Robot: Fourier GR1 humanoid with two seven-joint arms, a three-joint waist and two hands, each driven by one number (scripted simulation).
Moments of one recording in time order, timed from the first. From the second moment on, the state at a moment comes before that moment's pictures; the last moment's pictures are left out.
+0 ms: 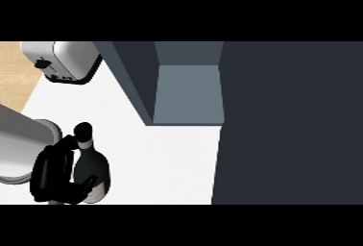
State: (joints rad) left arm 0.05 0.07 0.18 -1.44 0.15 -0.27 -0.51; right arm -0.09 -0.08 0.01 -2.47 -0.14 0.14 0.65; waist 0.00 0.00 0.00
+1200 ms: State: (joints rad) left arm -0.16 0.00 -0.32 -1.87 0.14 0.22 0.05; right arm -0.08 -0.07 -0.01 -2.46 -0.15 0.15 0.64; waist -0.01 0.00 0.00
